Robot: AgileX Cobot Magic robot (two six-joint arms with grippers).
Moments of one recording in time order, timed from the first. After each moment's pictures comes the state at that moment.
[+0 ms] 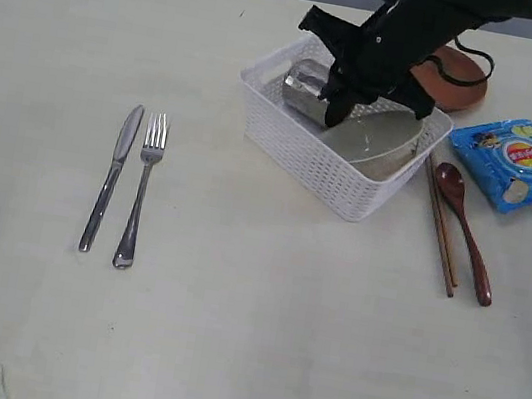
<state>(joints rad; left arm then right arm) -0.20 0.00 0.00 0.04 0.36 -0.08 0.38 2.07 -1.49 0.35 0.69 0.37</state>
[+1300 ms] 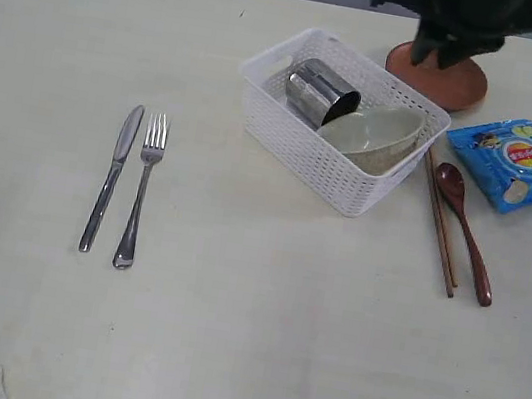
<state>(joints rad) -0.20 0.00 0.00 0.04 0.36 -0.08 0.38 1.79 -1.51 -0.04 1.03 0.28</state>
